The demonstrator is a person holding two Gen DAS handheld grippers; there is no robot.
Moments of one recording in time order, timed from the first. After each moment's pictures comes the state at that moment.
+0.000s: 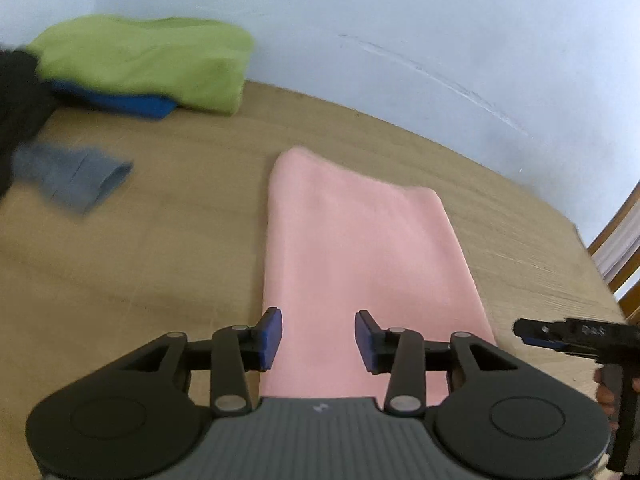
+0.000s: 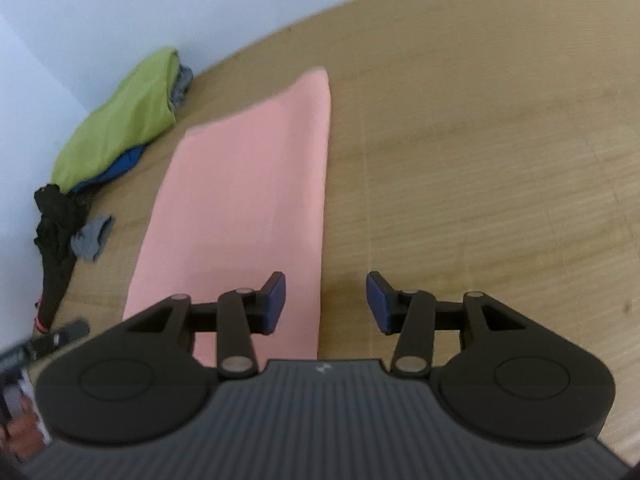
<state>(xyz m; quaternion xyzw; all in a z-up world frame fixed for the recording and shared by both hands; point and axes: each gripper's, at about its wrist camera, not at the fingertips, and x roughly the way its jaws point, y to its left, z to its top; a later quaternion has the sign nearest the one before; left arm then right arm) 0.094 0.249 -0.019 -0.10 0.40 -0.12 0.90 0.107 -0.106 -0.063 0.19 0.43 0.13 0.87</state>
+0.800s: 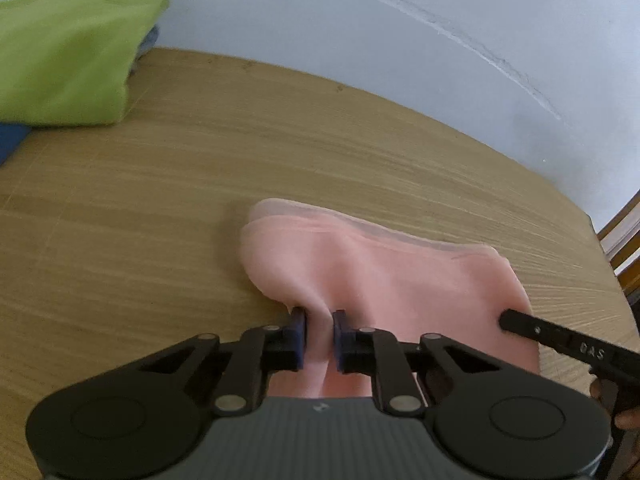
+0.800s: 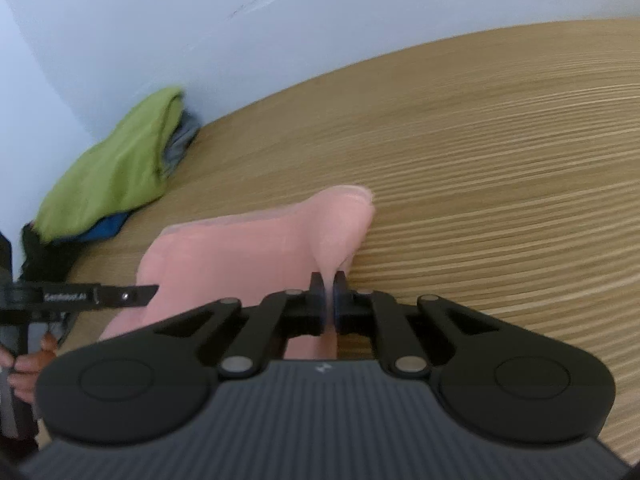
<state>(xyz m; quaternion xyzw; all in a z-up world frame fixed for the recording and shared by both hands) 0.322 0.168 -0.077 -0.09 0.45 -0.18 0.87 0.289 -0.094 -0.099 0.17 0.37 0.16 0.90</state>
